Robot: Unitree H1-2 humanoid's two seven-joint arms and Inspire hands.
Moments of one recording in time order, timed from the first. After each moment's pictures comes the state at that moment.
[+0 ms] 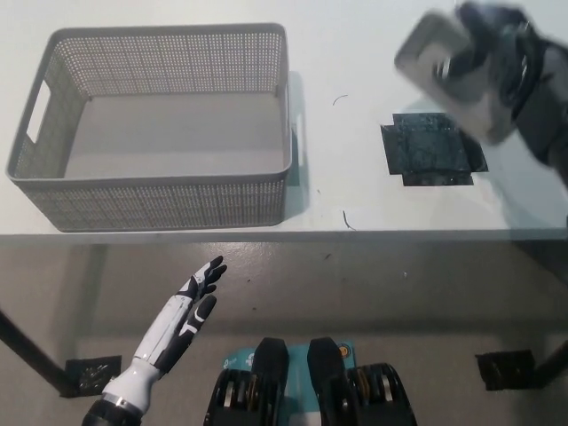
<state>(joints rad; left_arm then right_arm) -0.15 0.20 -0.14 0.27 0.13 -0.37 -0.10 -1.44 -0.29 0.54 1.44 -0.56 0.00 0.01</state>
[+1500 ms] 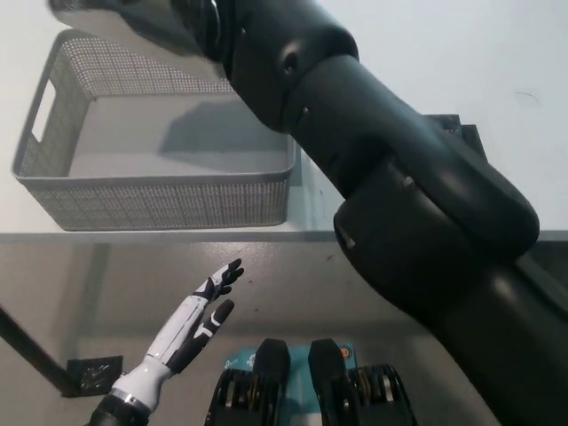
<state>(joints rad) -0.17 0.21 -0.17 0.24 0.16 -0.35 -0.14 -1.73 0.19 0.54 1.47 -0.57 0.01 0.02</state>
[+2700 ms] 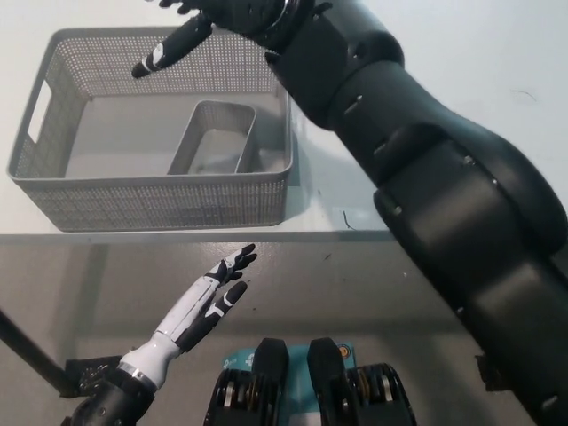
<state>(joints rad) -0.23 0.21 -0.17 0.24 0.16 -0.29 -0.20 -1.69 0.11 0.22 1.46 -0.38 0.06 0.38</state>
